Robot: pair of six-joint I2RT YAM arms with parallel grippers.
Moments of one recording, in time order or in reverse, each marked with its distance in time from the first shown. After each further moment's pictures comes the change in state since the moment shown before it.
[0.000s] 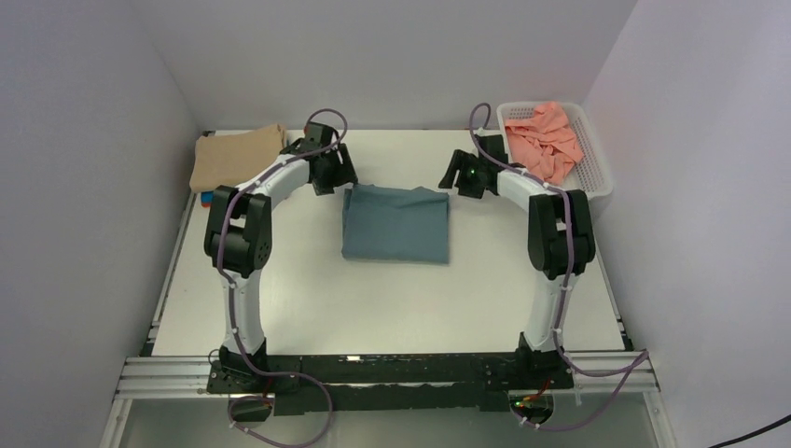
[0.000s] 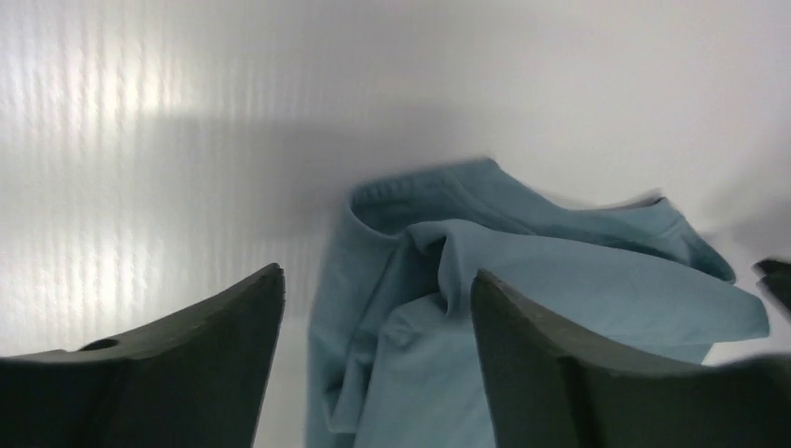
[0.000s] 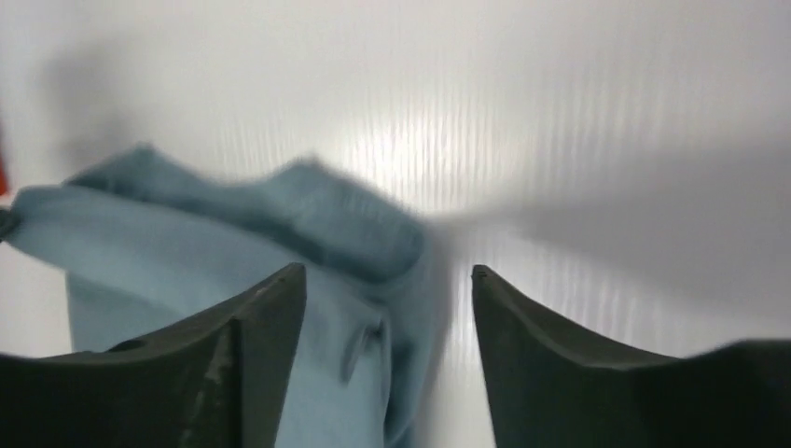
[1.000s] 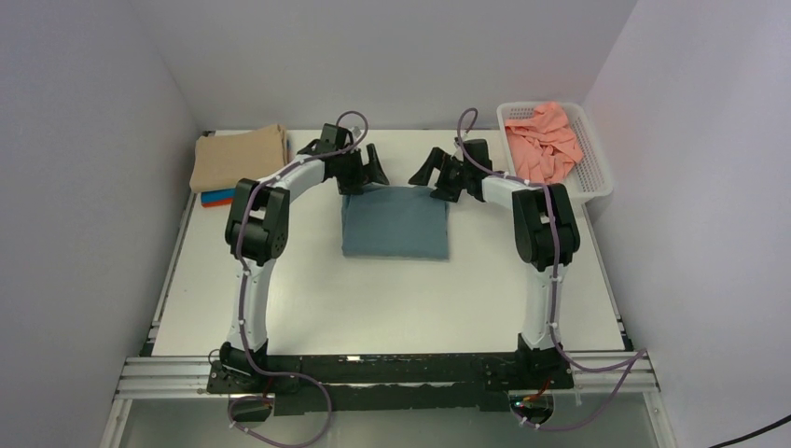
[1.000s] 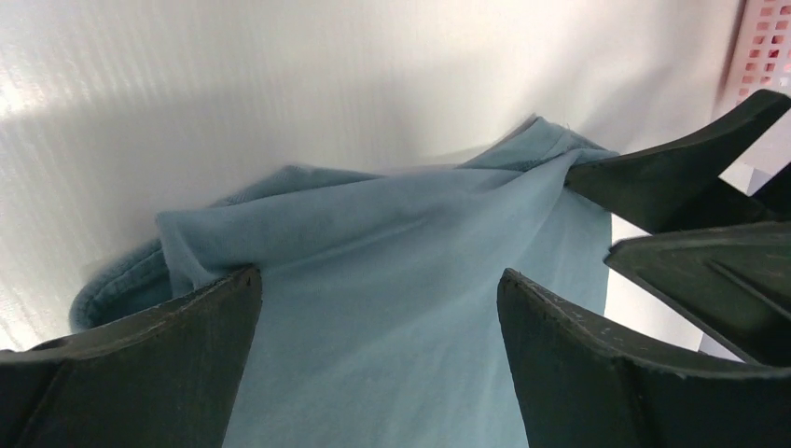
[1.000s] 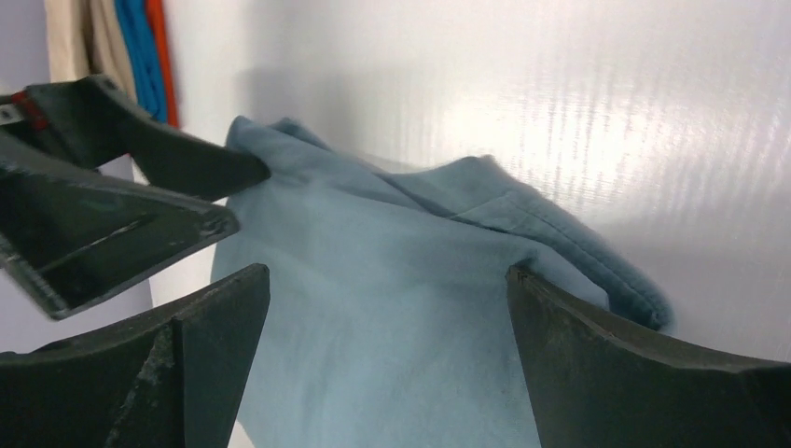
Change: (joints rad) left arm -0.020 0.203 0.157 0.105 0.354 0.064; right arm 0.053 0.151 0.063 0.244 -0.241 0.162
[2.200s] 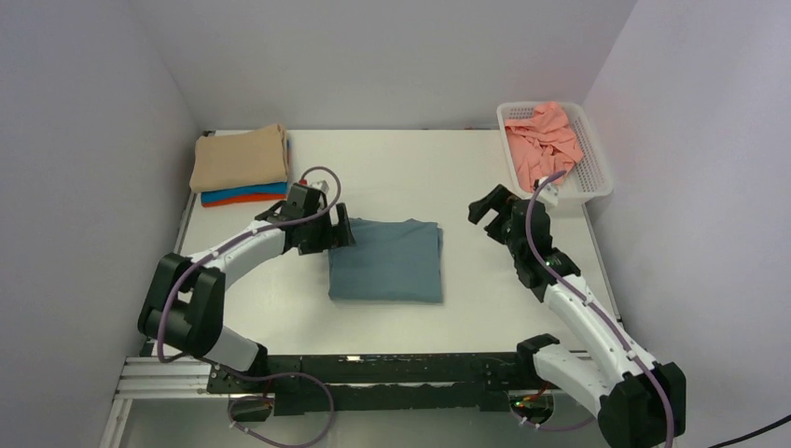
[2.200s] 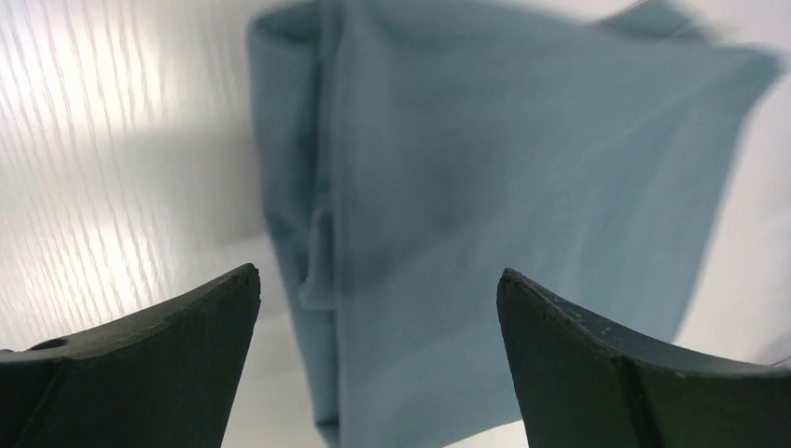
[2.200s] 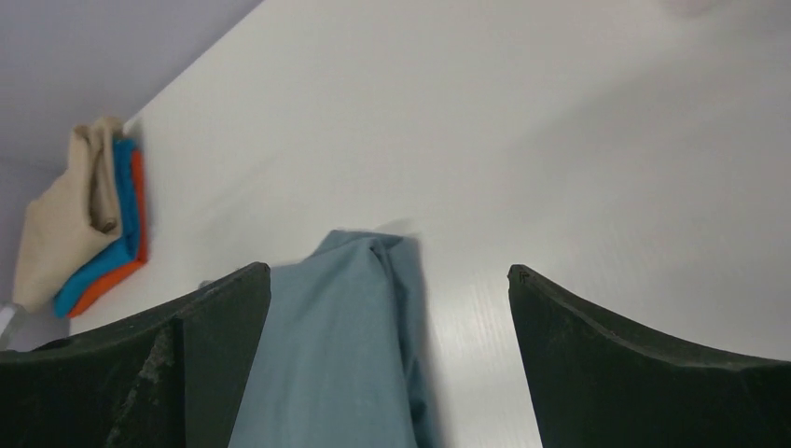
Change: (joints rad) left arm -0.070 -0.819 -0.864 0.033 -0.279 0.005; right arm 0.094 -1.152 -0.718 -0.178 0.727 0.084
